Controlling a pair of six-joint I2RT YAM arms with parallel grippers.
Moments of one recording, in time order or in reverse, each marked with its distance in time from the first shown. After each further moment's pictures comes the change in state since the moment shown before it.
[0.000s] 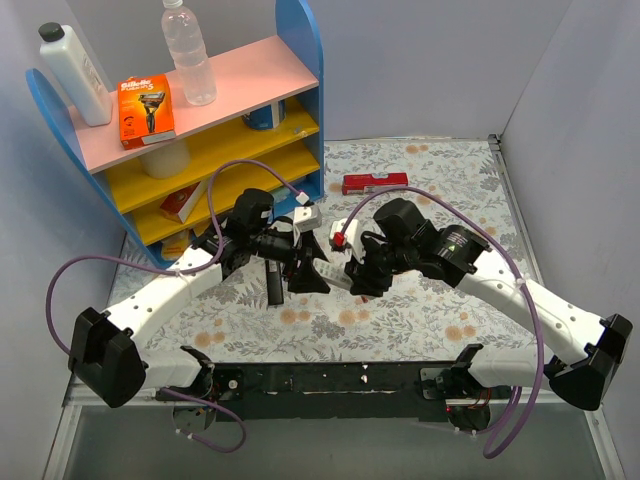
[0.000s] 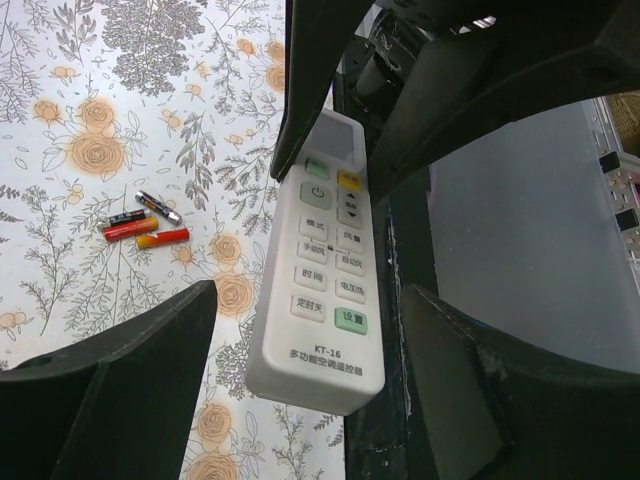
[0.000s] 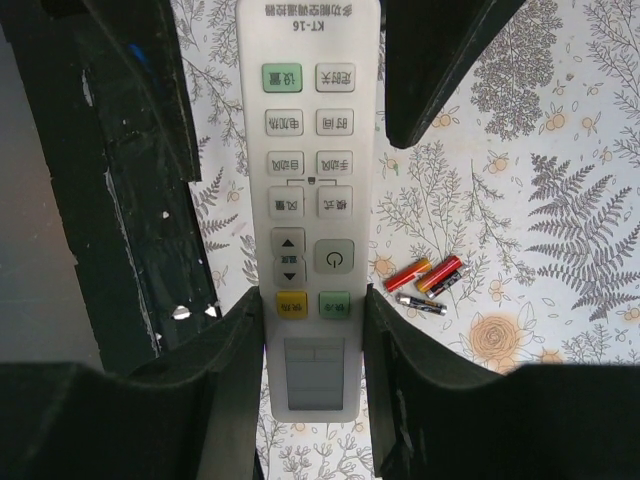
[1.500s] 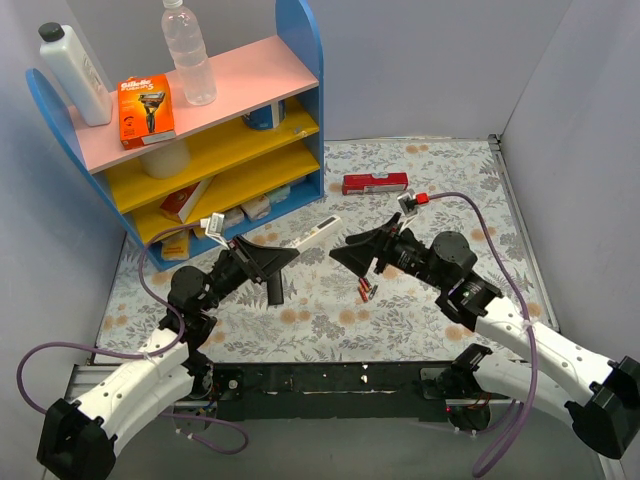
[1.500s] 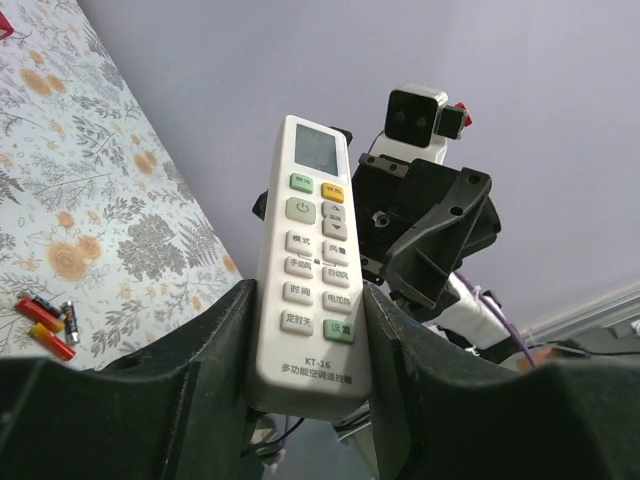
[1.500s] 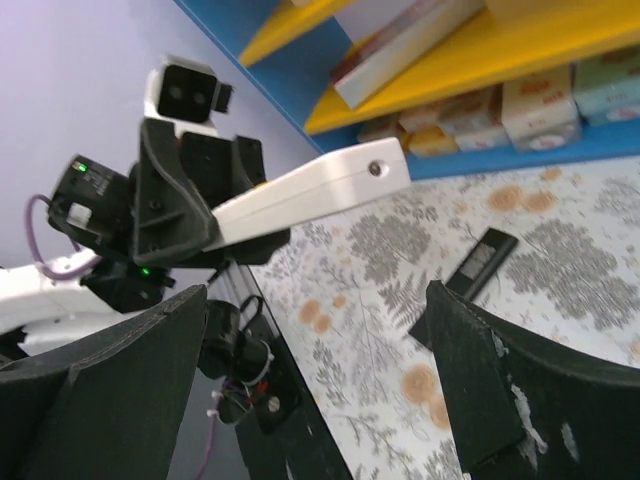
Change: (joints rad) left arm 0.075 -0.566 -0.666 0.948 -0.620 -1.297; right arm -0.121 -0.319 -0.590 1.126 0.080 1.007
